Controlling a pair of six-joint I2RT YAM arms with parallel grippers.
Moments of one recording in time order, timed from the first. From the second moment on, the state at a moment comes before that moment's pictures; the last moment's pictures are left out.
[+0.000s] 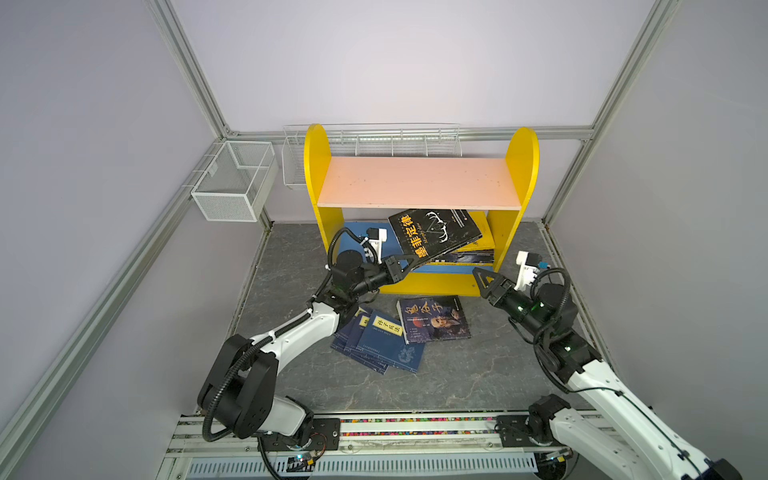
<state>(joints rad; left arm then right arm) -0.56 1.45 0.91 0.50 0.54 -0.88 0.43 0.77 0.62 0.05 -0.14 0.84</state>
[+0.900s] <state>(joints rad) -0.55 1.89 1.53 -0.02 0.71 -0.60 0.43 0.65 0.61 -0.24 0.05 0.78</state>
